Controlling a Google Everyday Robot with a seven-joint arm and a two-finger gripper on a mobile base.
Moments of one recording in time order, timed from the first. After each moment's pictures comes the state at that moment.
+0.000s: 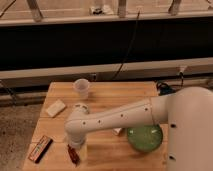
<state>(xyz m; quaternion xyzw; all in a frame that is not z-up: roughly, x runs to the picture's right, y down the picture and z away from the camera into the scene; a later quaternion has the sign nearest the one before) -0.160 0.312 0.729 -0.33 -0.27 -0.34 0.84</state>
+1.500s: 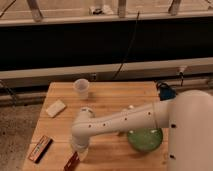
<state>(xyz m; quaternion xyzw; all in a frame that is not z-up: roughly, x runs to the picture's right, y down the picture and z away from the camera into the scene) -0.148 0.331 0.743 -0.33 -0.28 -0.33 0.84</state>
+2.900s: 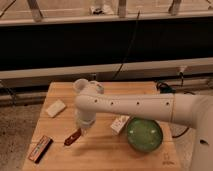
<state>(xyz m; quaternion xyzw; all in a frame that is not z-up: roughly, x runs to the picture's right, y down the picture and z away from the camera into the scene) -0.110 0.198 0.704 -0.30 -0.25 -0.30 0.87</state>
